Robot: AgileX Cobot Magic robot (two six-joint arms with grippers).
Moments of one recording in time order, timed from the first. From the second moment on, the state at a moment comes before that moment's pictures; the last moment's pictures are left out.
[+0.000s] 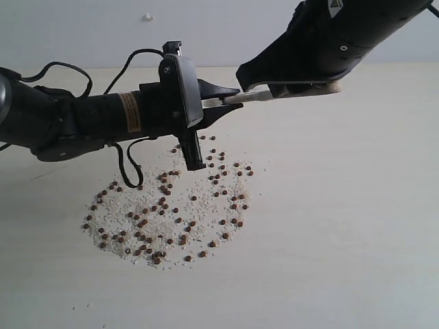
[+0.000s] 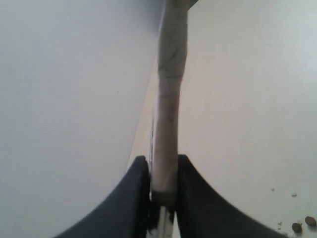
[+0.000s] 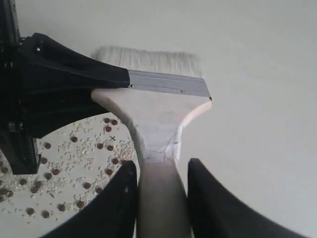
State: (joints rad) left arm -0.51 2.00 -0.98 0.83 -0.91 0.35; right arm 0.64 1.49 -1.20 -0.20 0.79 0.27
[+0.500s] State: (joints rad) left arm -0.51 2.00 -0.98 0.84 -0.89 0.23; right arm 0.64 1.48 -1.35 -0.40 0.66 0.30
